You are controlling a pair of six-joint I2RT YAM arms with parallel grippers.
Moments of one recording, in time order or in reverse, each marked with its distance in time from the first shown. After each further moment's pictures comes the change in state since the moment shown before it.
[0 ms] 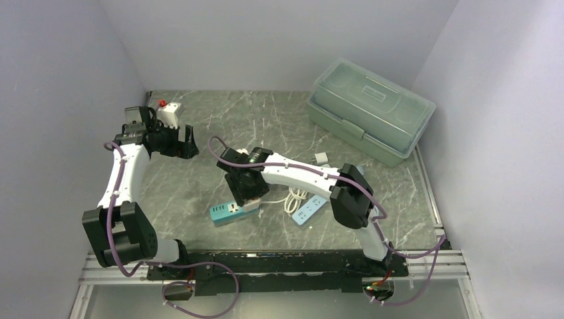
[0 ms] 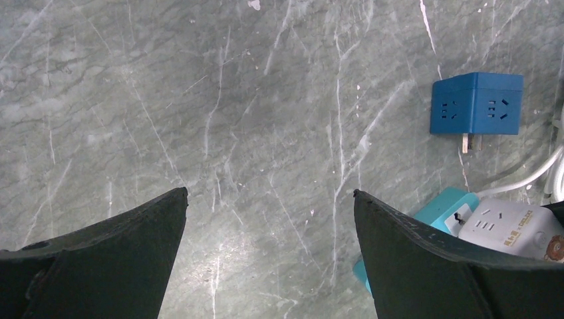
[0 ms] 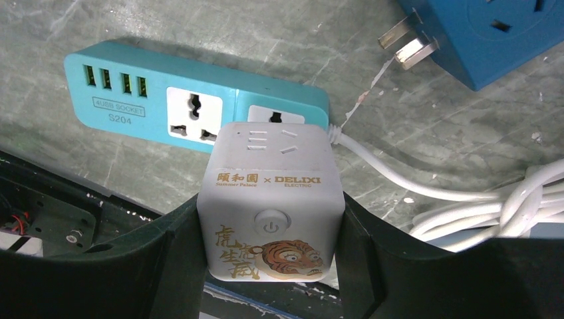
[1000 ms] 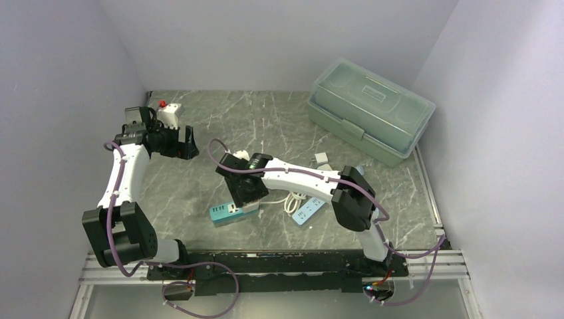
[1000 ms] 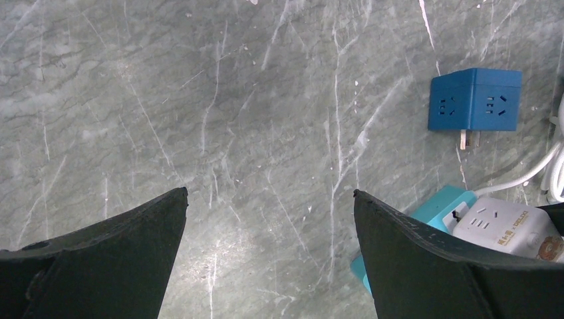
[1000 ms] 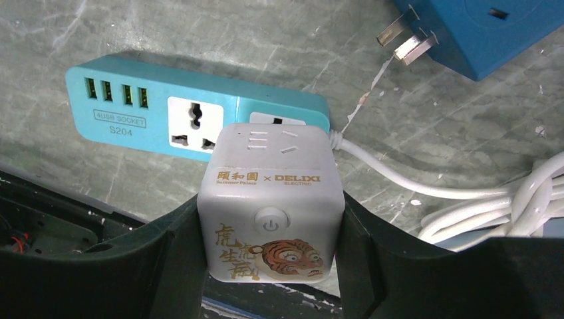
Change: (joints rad) left arm 0.000 0.000 0.000 -0.013 0.000 0.000; right arm 0.027 -0.015 -0.054 0.054 0.067 0.051
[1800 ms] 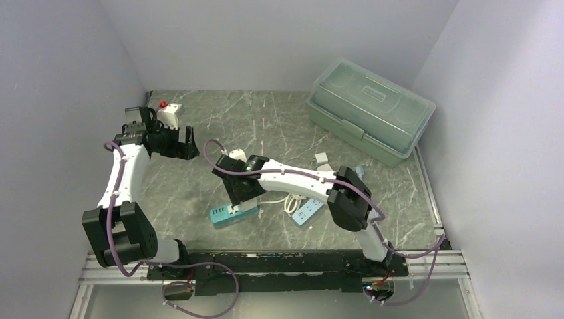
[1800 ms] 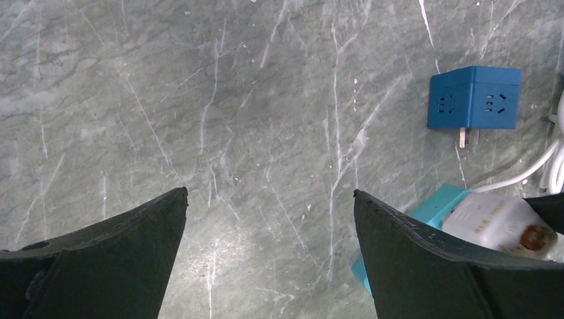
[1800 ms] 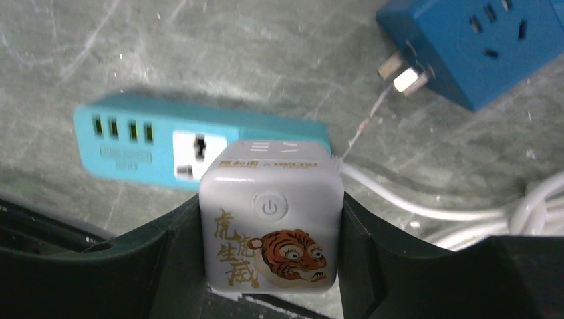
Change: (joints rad) left arm 0.000 0.000 0.000 -0.008 0.001 0.002; right arm 0.022 0.010 -0.004 0.041 0.060 0.000
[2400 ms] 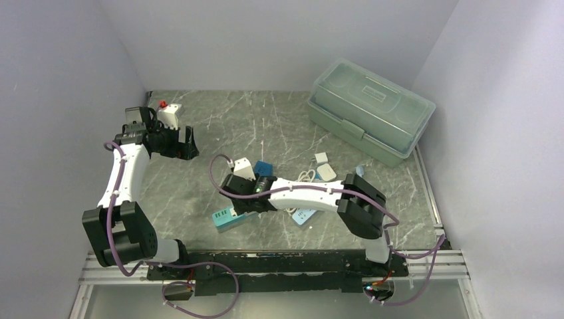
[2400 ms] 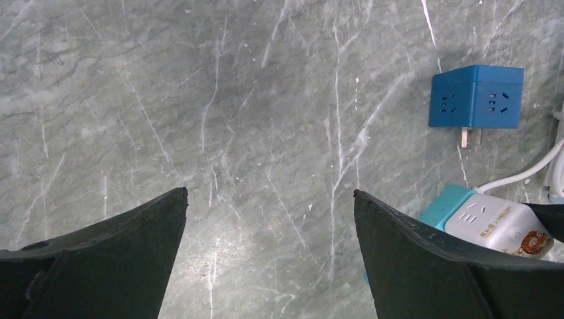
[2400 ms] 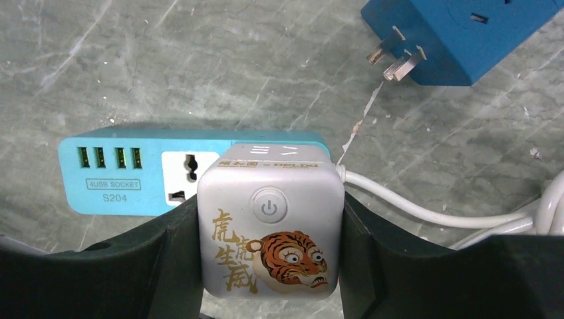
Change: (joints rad) left arm 0.000 0.002 0.000 0.000 -0.002 0.003; right arm 0.059 -0.104 -0.263 0.249 0.163 0.024
